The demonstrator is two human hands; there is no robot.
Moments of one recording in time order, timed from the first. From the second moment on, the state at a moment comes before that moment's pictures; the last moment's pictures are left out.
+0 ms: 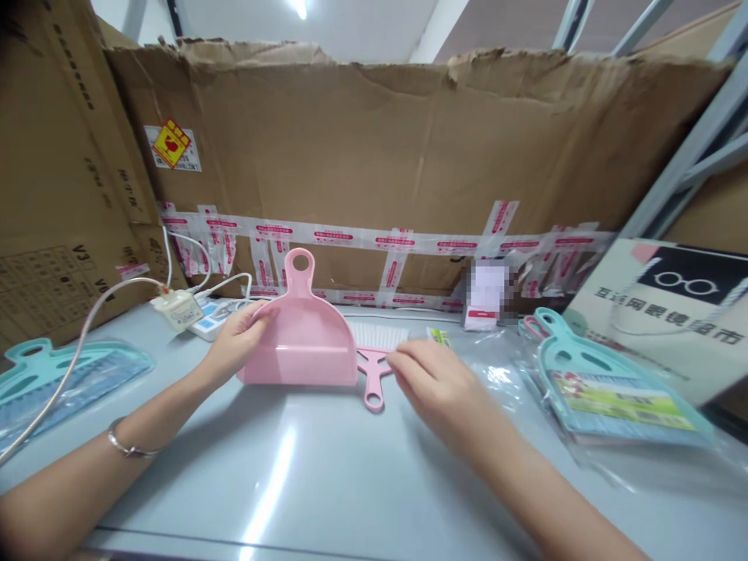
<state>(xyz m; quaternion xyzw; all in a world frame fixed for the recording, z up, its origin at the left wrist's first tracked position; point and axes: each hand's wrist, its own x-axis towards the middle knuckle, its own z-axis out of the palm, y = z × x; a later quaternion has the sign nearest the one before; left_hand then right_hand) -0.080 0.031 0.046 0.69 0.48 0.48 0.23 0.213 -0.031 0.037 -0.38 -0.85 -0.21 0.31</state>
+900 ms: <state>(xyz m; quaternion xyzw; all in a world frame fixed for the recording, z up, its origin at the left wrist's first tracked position) -0.068 0.027 0.047 0.71 0.38 0.51 0.31 0.144 -0.006 0.062 -0.41 -0.71 0.23 0.53</state>
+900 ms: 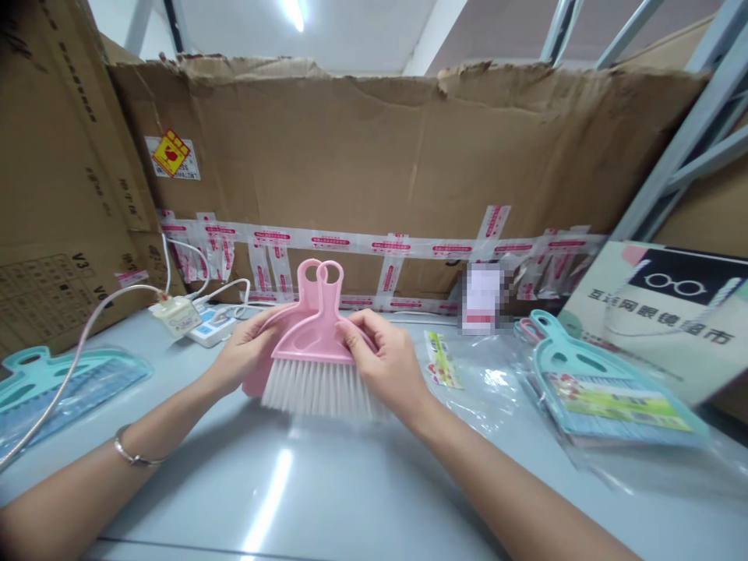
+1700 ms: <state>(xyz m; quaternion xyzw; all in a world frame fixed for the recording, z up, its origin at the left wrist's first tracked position) -0.041 0.019 0.028 0.71 0.37 0.50 0.34 0.139 0.029 0.052 -0.43 -0.76 0.25 0.42</state>
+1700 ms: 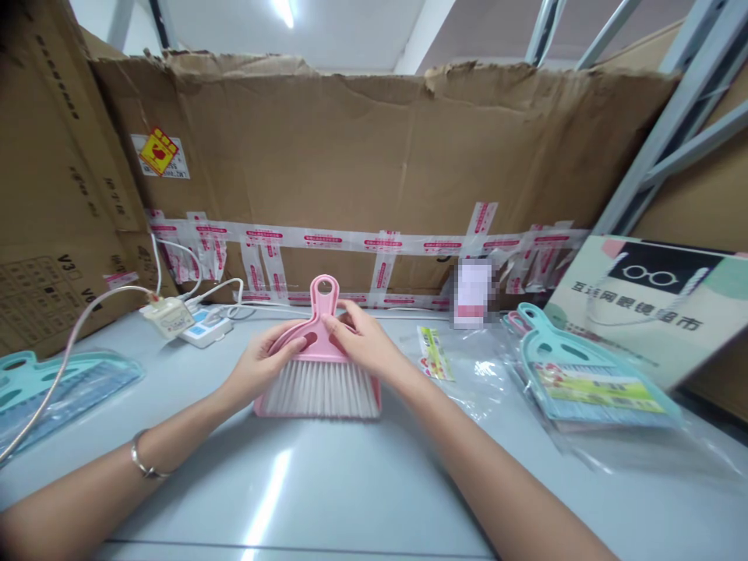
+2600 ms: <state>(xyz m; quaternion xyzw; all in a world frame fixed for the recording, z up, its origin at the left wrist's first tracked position) -0.050 0.019 0.033 0.68 0.40 0.50 0.35 0.152 0.024 0.043 -0.41 -0.75 0.26 0.44</state>
